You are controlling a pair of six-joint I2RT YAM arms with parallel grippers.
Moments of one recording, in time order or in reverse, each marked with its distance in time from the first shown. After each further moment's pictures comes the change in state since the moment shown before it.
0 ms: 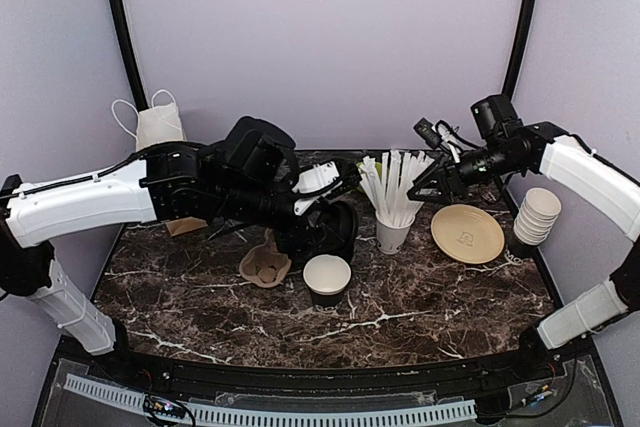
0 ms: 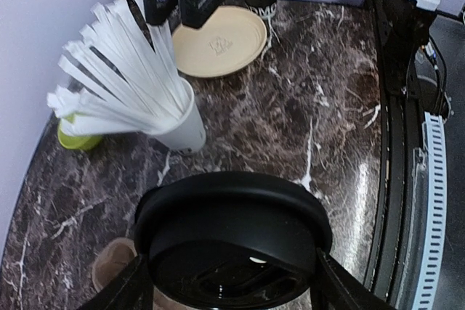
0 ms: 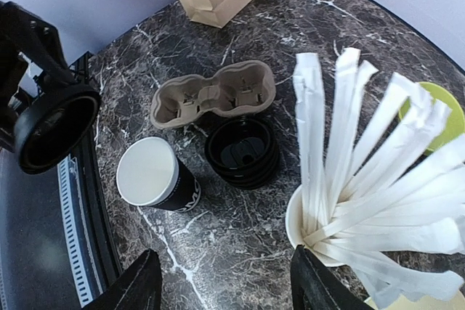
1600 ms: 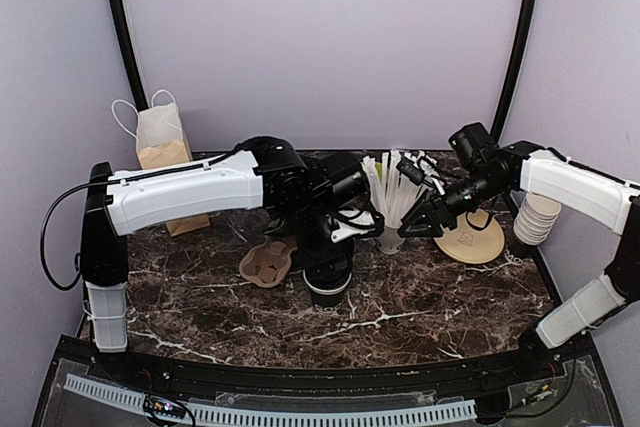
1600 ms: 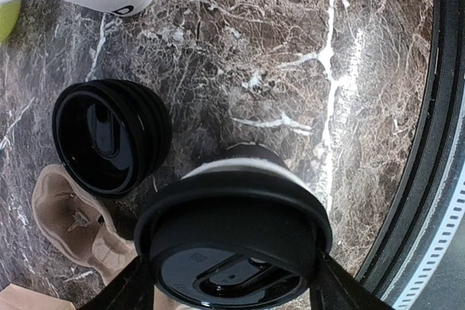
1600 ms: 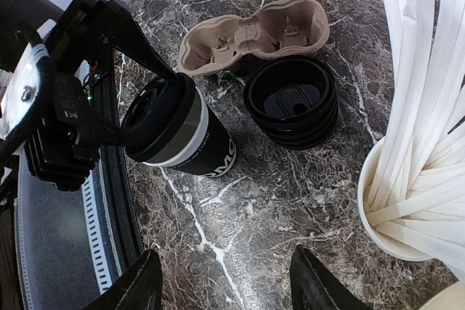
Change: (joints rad) left arm 0.005 0.481 0.454 -0.600 -0.052 -0.026; right arm 0.077 0.058 -0.128 -0.010 -0.043 -0.037
